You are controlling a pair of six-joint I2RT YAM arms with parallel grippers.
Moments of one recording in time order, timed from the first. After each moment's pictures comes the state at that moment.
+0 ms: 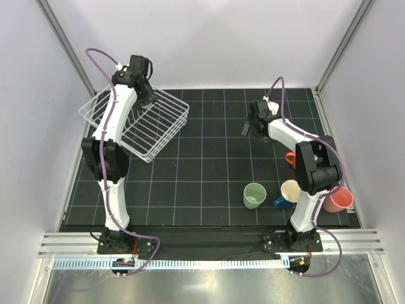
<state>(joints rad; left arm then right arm) -0.18 2.07 2.21 -1.10 -0.24 -0.62 0.27 1.87 1.31 -0.43 0.34 0.54</state>
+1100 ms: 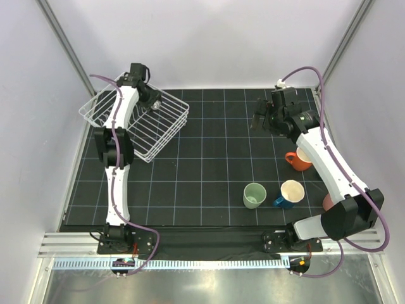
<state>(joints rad) -0.09 2.43 2.41 -0.99 0.00 -0.98 0.30 1.39 1.41 -0.80 0.16 0.44</state>
